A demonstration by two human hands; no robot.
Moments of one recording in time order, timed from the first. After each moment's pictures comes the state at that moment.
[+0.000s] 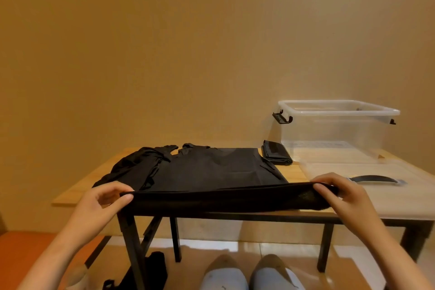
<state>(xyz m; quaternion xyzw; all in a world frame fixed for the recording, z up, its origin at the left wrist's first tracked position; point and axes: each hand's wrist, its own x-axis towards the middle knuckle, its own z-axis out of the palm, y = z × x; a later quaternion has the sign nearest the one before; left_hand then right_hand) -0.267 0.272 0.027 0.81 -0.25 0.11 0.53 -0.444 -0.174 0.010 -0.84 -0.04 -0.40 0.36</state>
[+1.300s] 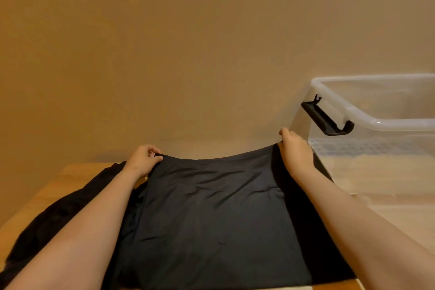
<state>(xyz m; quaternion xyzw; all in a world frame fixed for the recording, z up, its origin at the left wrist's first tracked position) 0.158 0.042 0.000 0.92 -0.14 -0.04 0.36 -0.024 -0.307 -0.008 -0.93 0.24 -0.27 0.09</state>
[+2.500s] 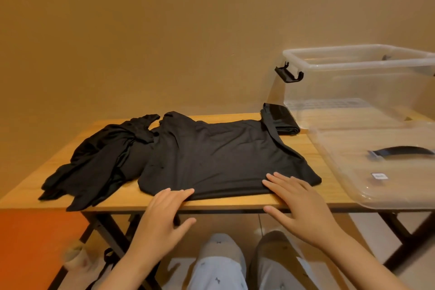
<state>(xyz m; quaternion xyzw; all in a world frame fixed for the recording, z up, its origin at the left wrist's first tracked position) -0.217 0.135 -0.081 0.88 -0.39 0.13 0.24 -0.343 -0.161 -0.078 -0.98 0.03 -0.20 0.08</state>
